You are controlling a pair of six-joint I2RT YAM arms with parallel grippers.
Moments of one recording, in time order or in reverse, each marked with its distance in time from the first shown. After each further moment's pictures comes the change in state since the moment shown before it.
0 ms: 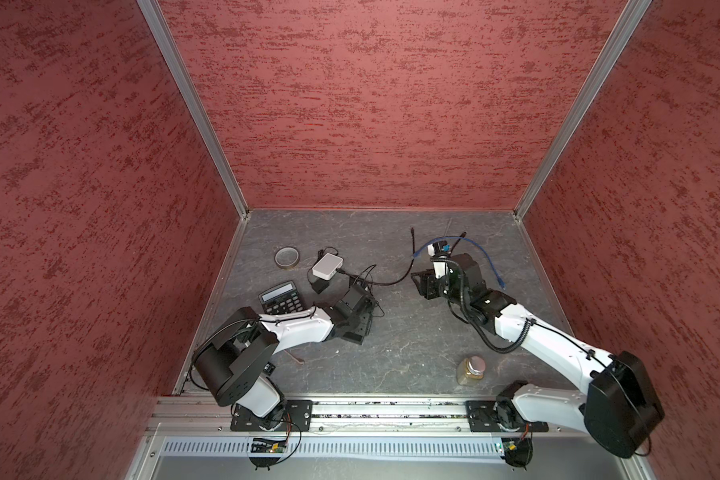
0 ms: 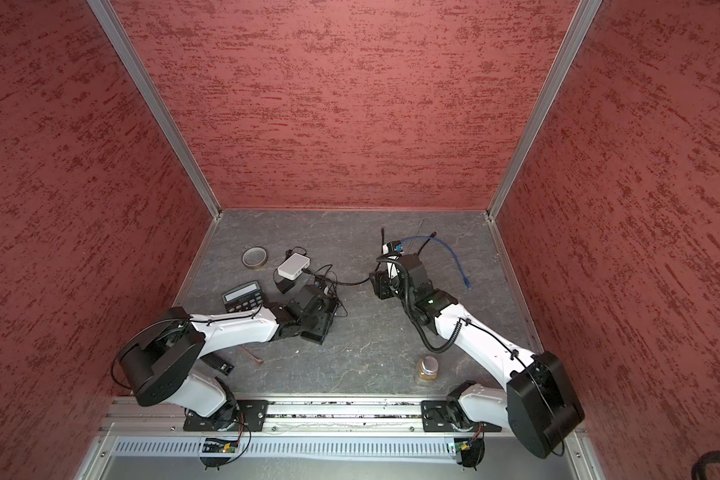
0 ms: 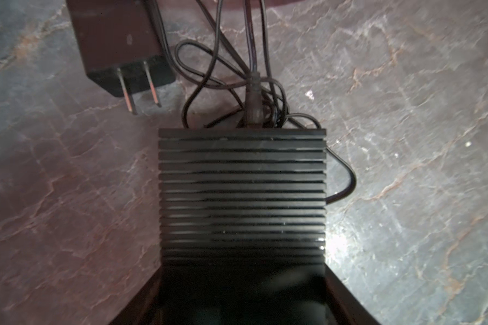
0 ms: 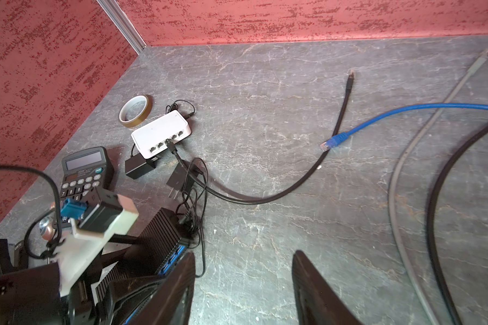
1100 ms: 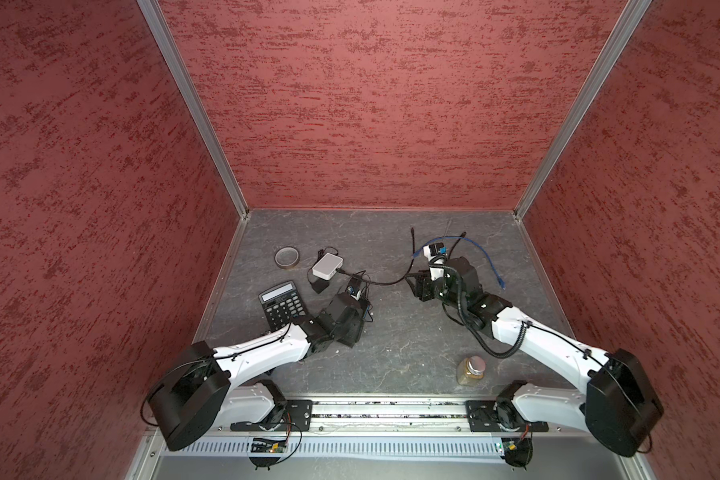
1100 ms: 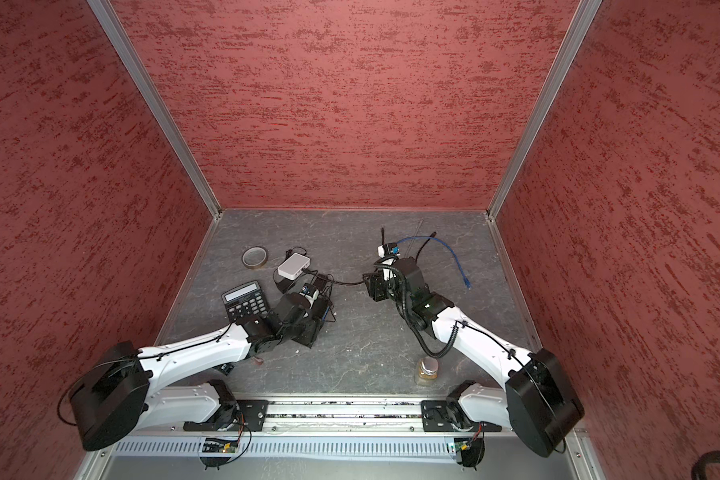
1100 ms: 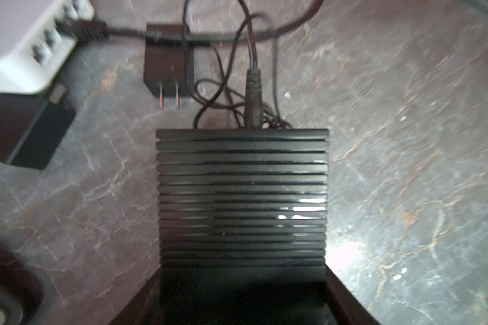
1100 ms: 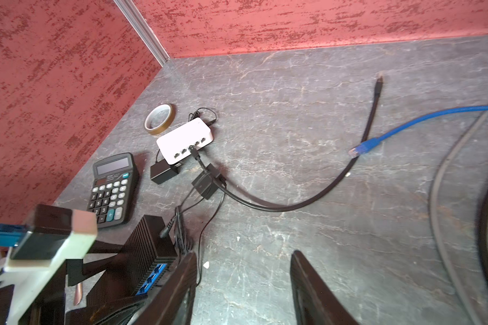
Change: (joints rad) left arm -0.034 -0.273 -0.106 -0.092 -0.067 0.081; right arm 0.047 0.017 -0.022 0.092 -0.018 0.055
